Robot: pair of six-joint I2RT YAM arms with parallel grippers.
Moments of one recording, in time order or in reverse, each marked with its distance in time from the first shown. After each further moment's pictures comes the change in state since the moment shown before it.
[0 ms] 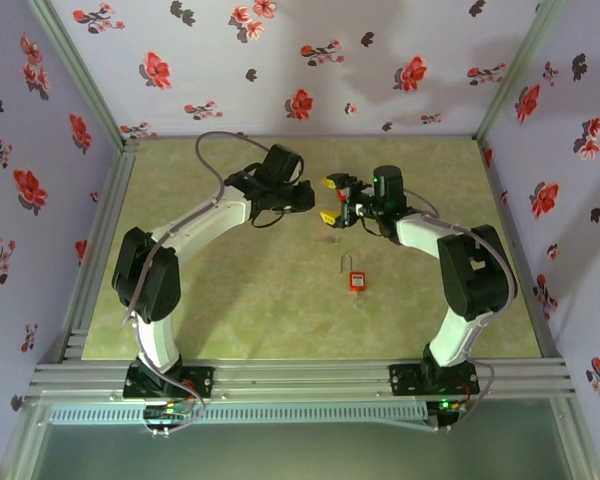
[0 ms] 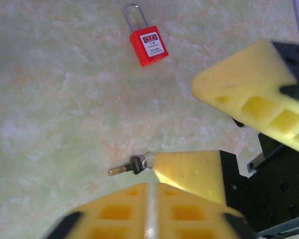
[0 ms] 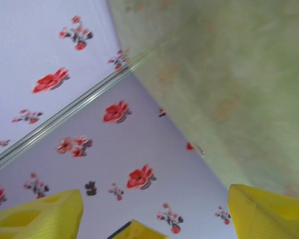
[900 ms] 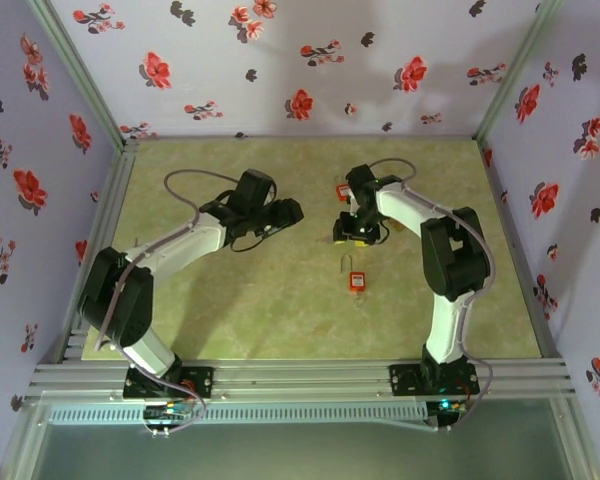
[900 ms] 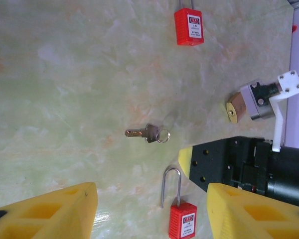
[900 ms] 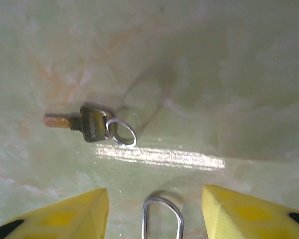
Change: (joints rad) left arm 0.053 -0.222 -0.401 0.224 0.061 -0.282; right arm 0.087 0.214 0.422 -1.119 0.480 -1.332
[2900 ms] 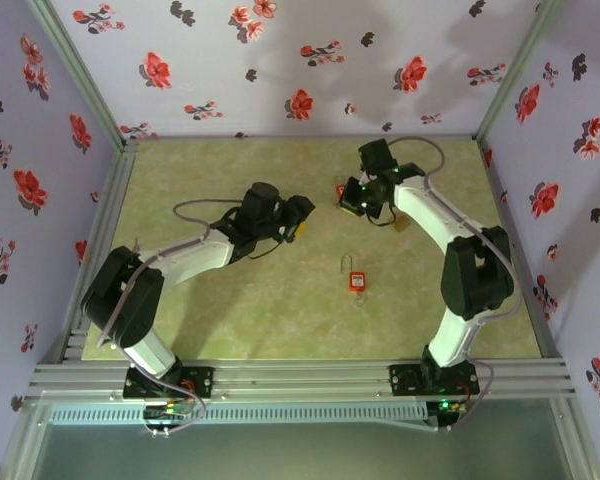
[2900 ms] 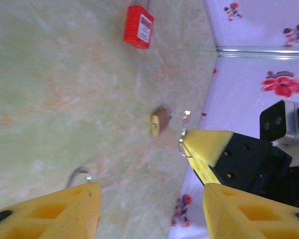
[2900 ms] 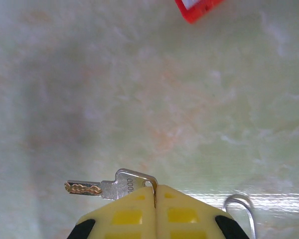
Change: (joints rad) left arm -0.079 0.024 -0.153 0.460 0.008 -0.522; right arm -0.031 -0.196 0.033 0.138 -0.056 0.354
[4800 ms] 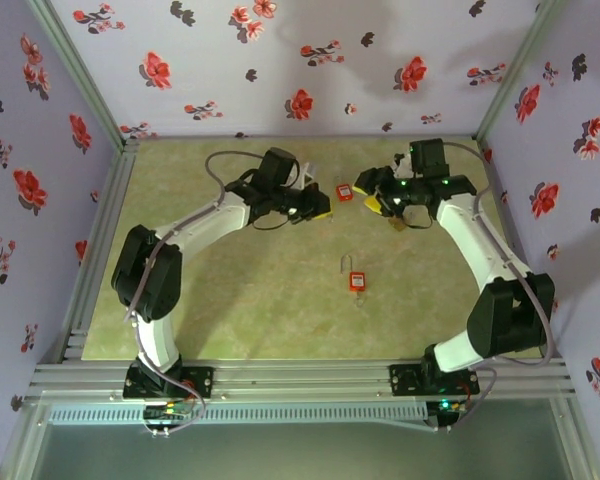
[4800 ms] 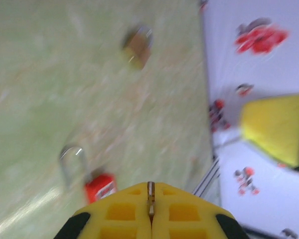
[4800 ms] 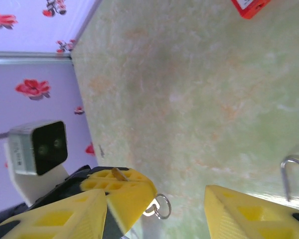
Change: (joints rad) left arm 0.052 0.211 0.467 -0.534 0.414 0.668; right arm -0.177 -0.272 -0.134 0.036 -0.335 0.052
